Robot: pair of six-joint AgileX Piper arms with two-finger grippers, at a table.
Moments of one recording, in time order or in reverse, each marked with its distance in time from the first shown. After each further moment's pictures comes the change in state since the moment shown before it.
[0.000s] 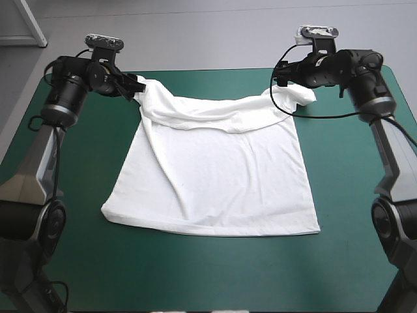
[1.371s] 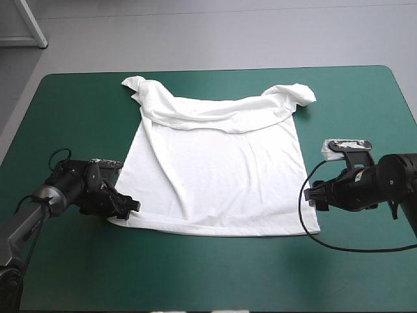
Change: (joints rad) left arm 0.008 -0.374 1.089 -0.105 -0.091 -0.039; right arm 0.000 -0.724 0.891 -0.034 0.299 0.016
